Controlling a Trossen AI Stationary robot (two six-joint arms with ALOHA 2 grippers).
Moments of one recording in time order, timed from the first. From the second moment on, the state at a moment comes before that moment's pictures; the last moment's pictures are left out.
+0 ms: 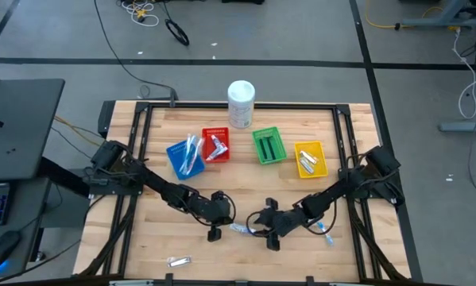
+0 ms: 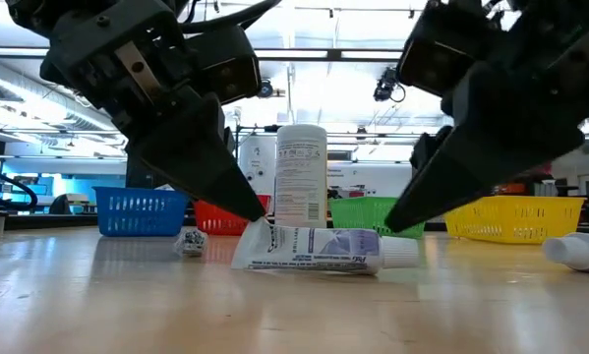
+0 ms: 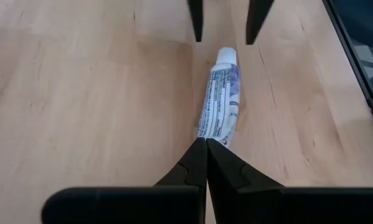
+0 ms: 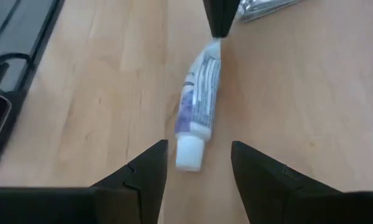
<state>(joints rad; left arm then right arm) -0.40 1.82 0.82 0.33 -0.12 -0.47 0.53 1.83 0.81 0.29 0.25 0.52</state>
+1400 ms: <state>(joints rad) -0.40 1.82 0.82 0.36 -0.13 -0.57 0.50 1.90 0.83 0.29 0.15 0.60</state>
